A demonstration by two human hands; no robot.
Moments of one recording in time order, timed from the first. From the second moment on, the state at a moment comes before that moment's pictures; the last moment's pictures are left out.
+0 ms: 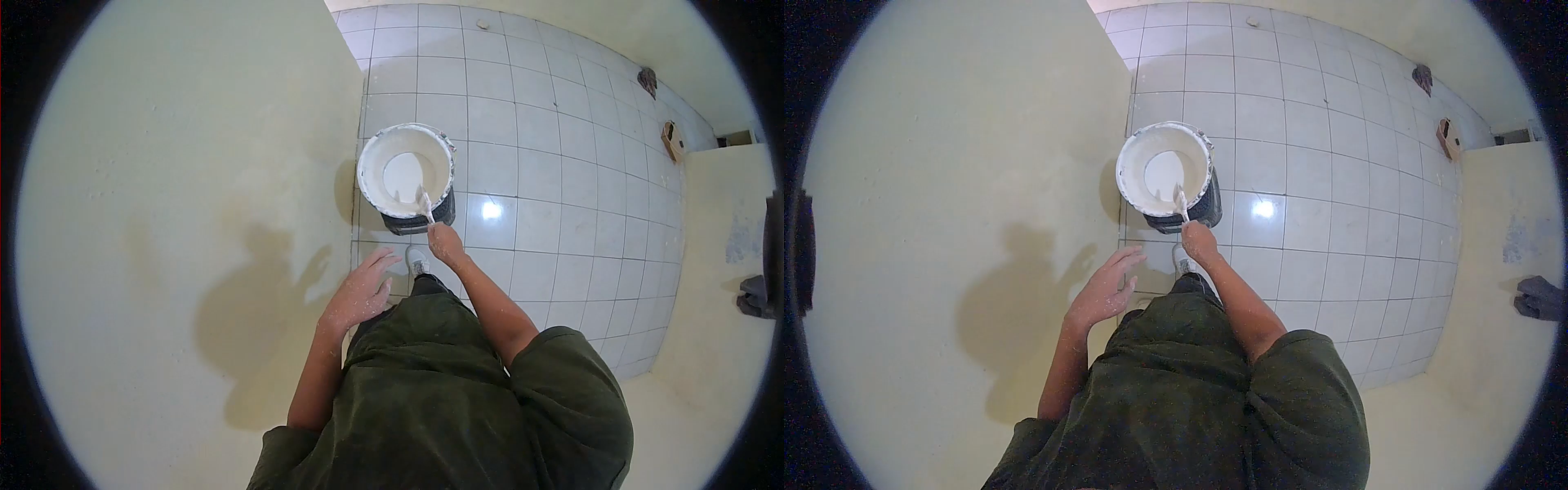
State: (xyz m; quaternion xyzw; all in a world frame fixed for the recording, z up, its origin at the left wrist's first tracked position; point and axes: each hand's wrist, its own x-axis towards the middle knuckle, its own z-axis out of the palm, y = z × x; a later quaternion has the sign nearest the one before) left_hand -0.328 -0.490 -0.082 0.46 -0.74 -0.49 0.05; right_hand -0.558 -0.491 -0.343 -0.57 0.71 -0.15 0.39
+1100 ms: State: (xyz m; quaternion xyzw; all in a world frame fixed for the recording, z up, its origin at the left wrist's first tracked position) left_hand -0.237 -0.297 -0.009 0.59 -0.69 -0.34 0.23; right_hand -0.382 -0.441 -0.129 -0.49 0.38 -0.28 0.74
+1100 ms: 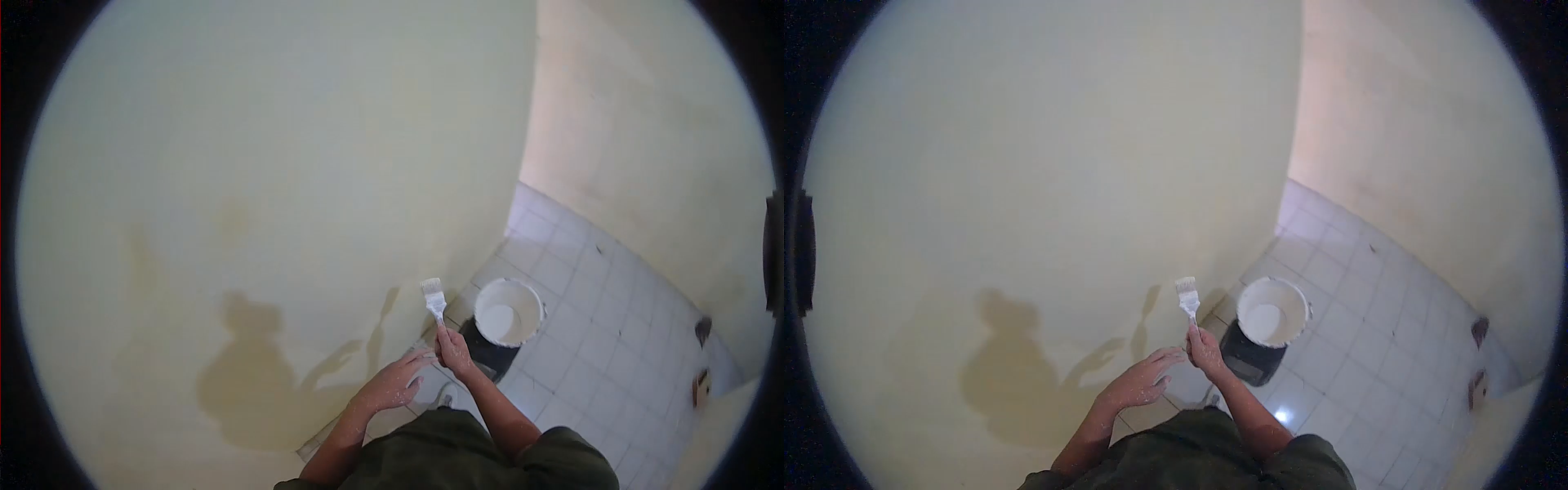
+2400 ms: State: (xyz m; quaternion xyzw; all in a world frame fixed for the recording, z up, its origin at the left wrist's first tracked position) left_hand 0.040 -0.142 0.496 0.64 -0.54 0.53 0.12; right_hand -0.282 -0.362 0.508 -0.78 0.06 -0.61 -0.14
